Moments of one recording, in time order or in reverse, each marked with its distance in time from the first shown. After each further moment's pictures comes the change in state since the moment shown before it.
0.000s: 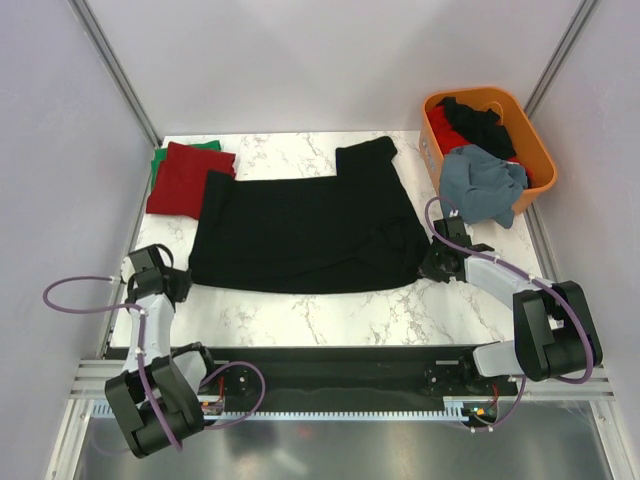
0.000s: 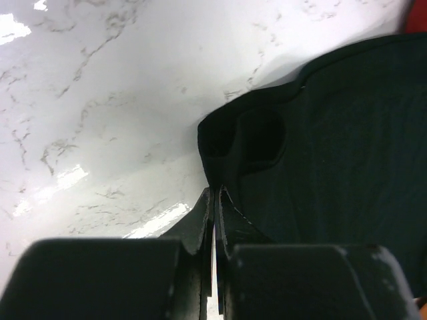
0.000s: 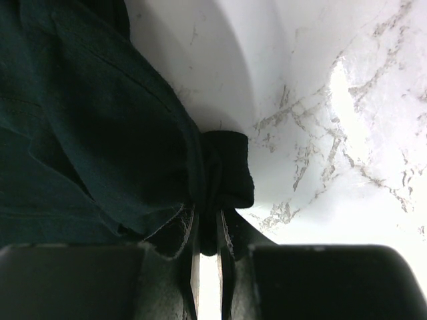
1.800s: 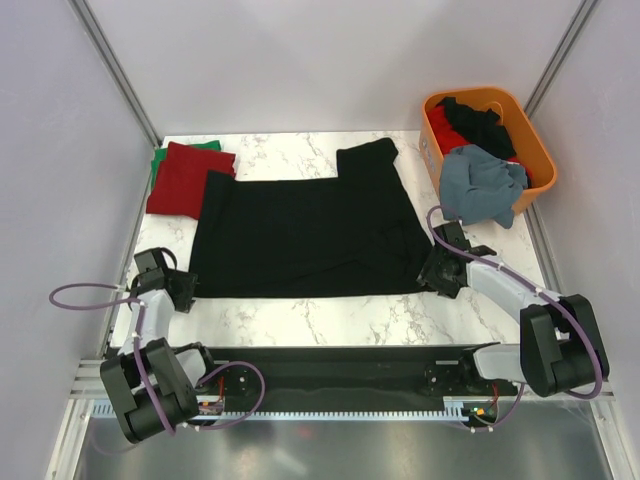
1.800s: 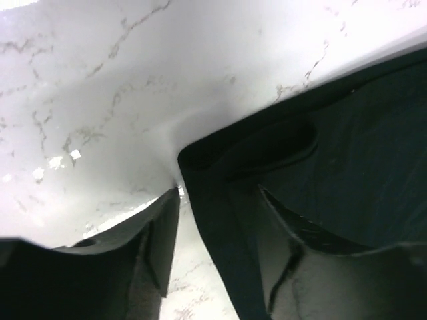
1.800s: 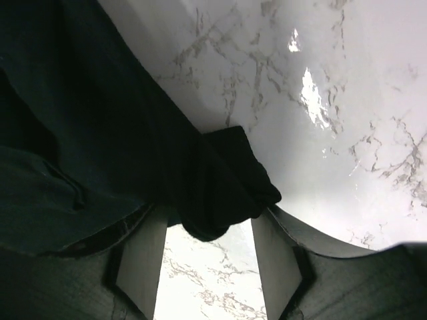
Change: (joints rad) left arm 0.000 0.090 -0.013 -0.022 -0.003 -0.040; right arm 0.032 -0.076 0.000 -0.224 0.098 0.050
